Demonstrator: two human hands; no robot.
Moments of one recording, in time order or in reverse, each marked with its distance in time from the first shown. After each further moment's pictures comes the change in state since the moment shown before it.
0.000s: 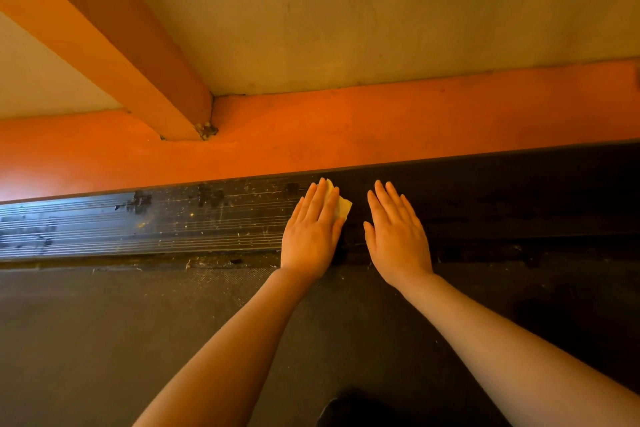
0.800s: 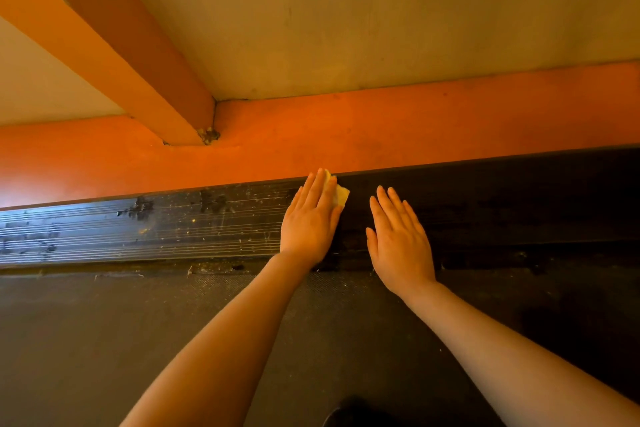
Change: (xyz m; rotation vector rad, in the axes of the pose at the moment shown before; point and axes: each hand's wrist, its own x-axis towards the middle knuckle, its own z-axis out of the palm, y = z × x) left_hand 0.029 -0.009 -0.007 0.007 -0.005 -0.020; right_hand -0.001 0.001 0.007 -0.015 0.114 -0.009
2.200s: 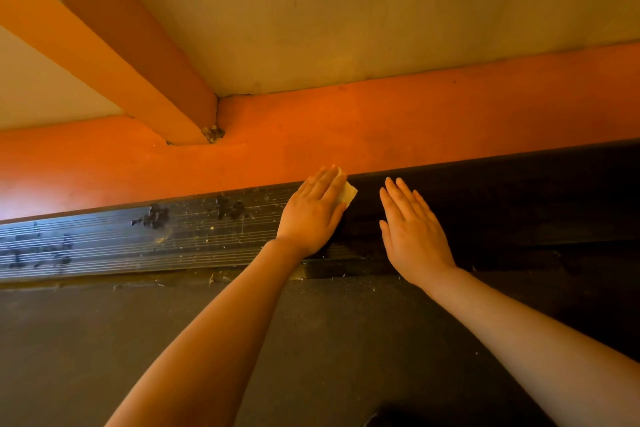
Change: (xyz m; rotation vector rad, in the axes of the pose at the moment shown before) left_hand 0.020 -0.051 -0.017 0.034 -0.045 0.237; right_hand 0.026 -0.019 -0.007 -0.036 -0.121 -0.024
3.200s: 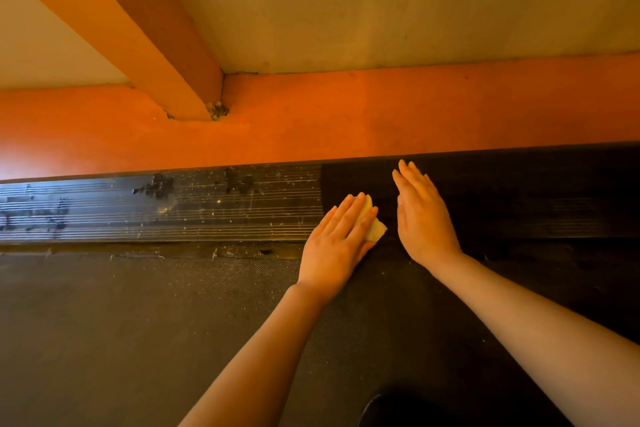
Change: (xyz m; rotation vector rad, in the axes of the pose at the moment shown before) left_hand -0.072 0.040 0.039 0.025 0.071 0.025; right_hand 0.006 -0.008 0.002 0.220 -0.002 0.058
